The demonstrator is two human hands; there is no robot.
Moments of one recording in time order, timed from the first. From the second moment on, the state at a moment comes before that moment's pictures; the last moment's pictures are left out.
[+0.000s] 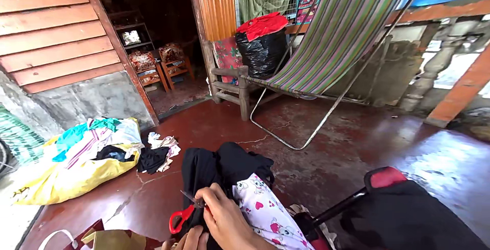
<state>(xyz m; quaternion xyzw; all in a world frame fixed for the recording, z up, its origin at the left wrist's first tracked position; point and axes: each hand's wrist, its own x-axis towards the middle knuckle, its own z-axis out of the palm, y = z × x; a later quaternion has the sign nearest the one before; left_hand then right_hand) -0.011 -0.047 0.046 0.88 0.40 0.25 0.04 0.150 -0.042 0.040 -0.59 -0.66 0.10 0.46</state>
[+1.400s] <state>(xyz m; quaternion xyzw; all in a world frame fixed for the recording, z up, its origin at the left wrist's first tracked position) -0.003 -0.041 0.035 0.92 0.31 0.25 0.01 0.141 -0.008 0.058 -0.66 -0.68 0.04 0.32</state>
